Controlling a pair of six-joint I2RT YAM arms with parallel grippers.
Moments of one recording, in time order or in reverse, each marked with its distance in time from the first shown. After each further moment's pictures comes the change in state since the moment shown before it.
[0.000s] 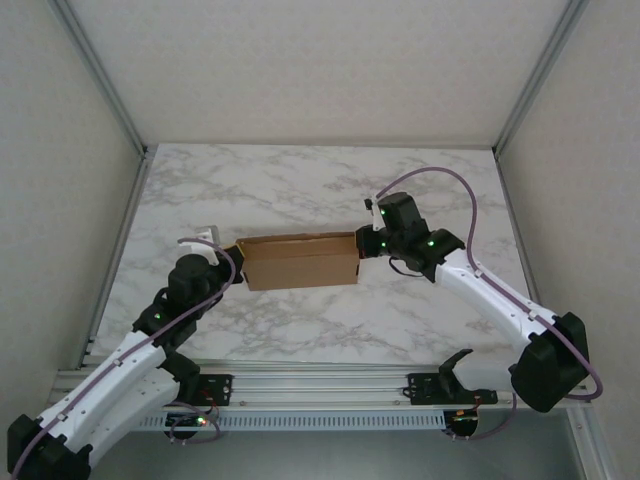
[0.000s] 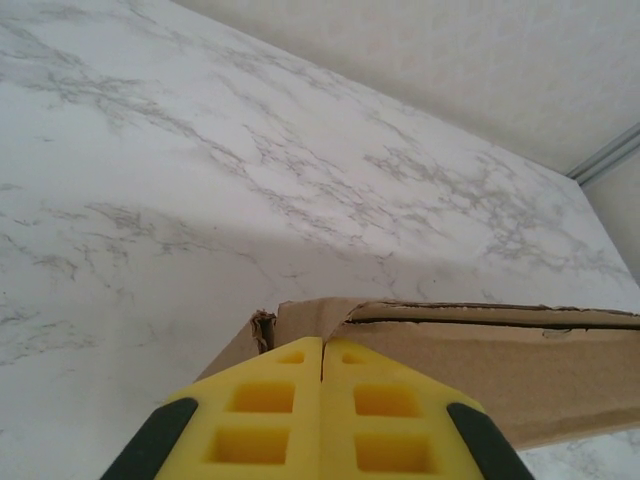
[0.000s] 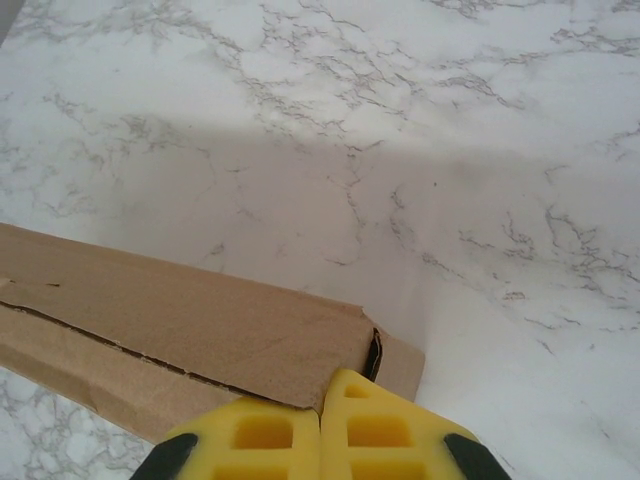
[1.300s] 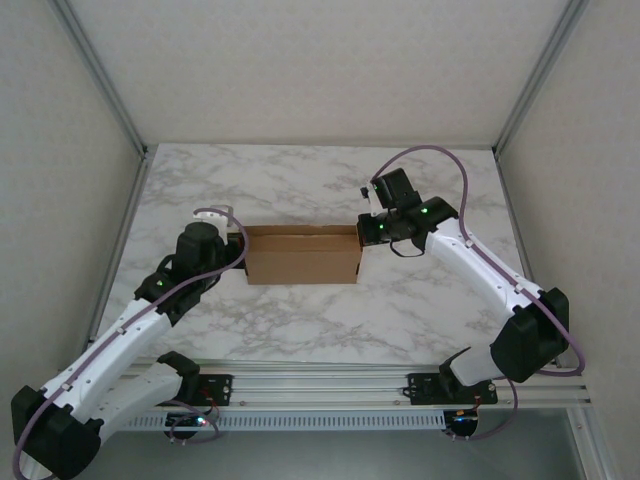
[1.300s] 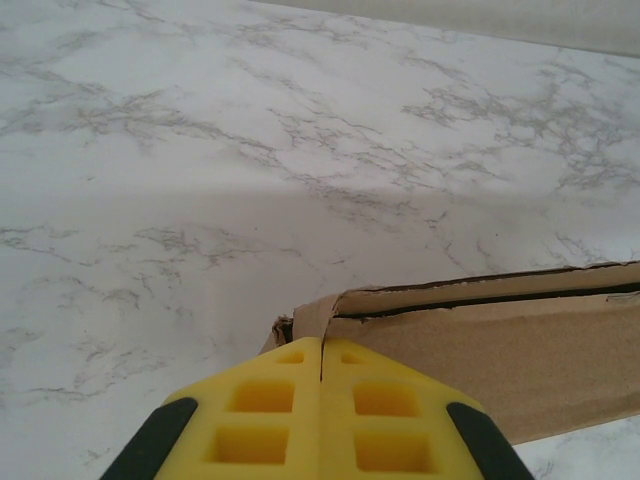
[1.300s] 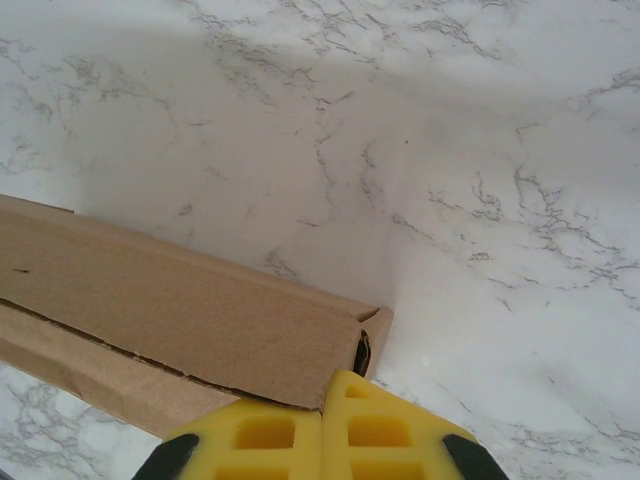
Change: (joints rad) left arm 0.042 0.222 0.277 -0.227 0.040 0.233; right arm -0.046 0.179 0.288 -0.315 -0.030 -0.057
